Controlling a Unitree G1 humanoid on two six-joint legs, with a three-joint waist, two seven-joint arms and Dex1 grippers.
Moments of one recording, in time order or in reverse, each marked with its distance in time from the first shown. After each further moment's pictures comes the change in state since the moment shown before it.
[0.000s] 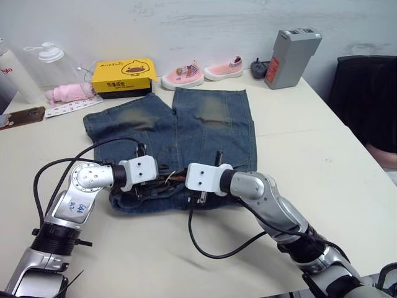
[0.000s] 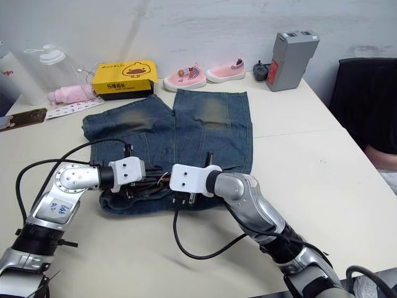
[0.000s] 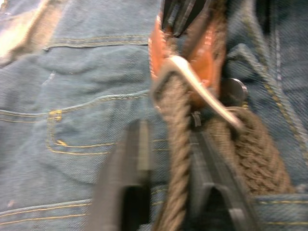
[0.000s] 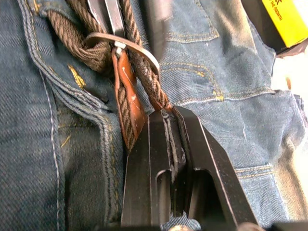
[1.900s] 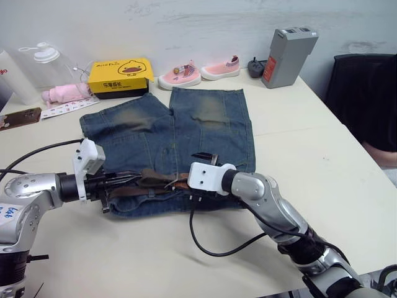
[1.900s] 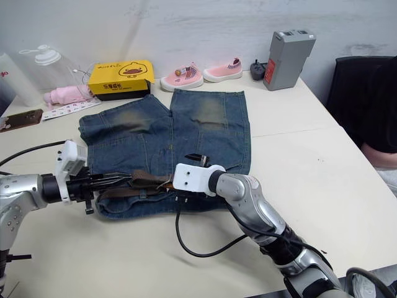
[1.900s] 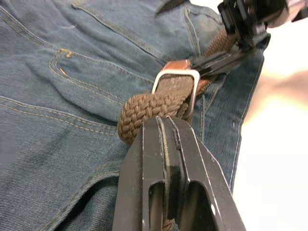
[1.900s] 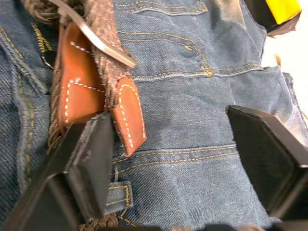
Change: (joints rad) left arm 0.239 0.157 0.403 -0.273 -0.604 0.709 -0.073; right arm 0.012 0.007 -0.007 0.015 -0.045 0.000 -0.020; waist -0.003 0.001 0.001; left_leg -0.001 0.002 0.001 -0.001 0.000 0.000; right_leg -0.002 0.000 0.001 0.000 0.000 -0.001
